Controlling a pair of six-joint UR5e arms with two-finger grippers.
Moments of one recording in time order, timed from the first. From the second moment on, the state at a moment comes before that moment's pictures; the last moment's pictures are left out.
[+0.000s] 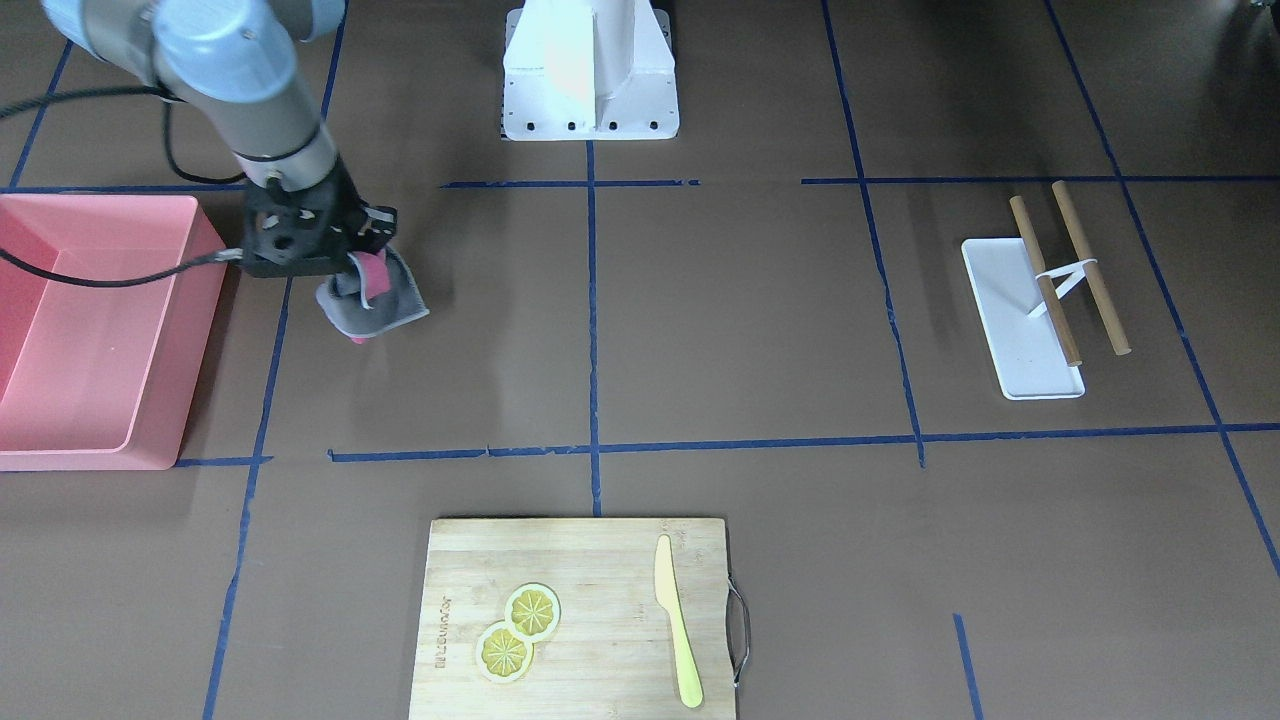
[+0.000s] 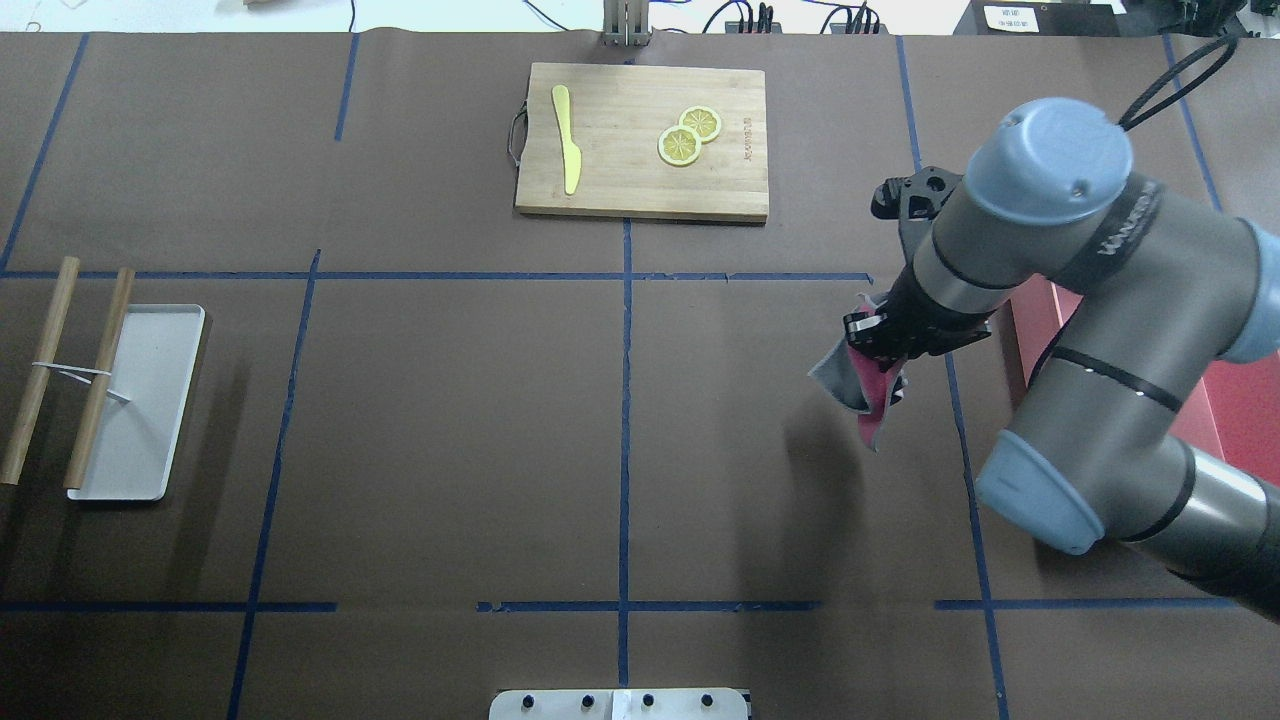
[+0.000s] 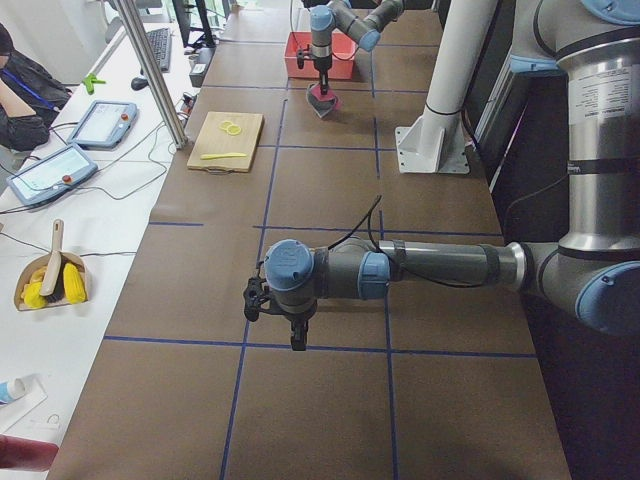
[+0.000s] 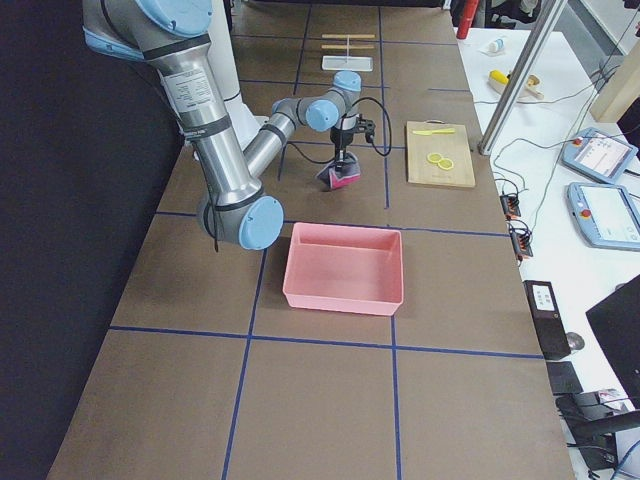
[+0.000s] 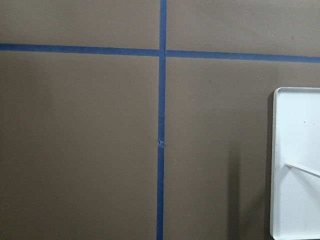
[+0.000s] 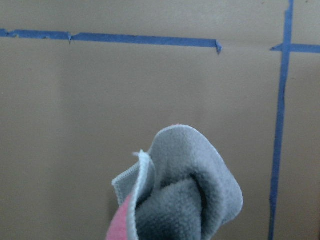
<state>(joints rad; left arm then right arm) -1.57 -1.44 -1.71 -1.54 -2.43 -0.01 0.77 -1.20 2.03 -1.80 2.08 0.92</state>
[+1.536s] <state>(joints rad) -1.57 -1.46 -1.71 -1.52 -2.36 -0.02 1.27 -1.60 2.08 -1.83 2.25 0.27</state>
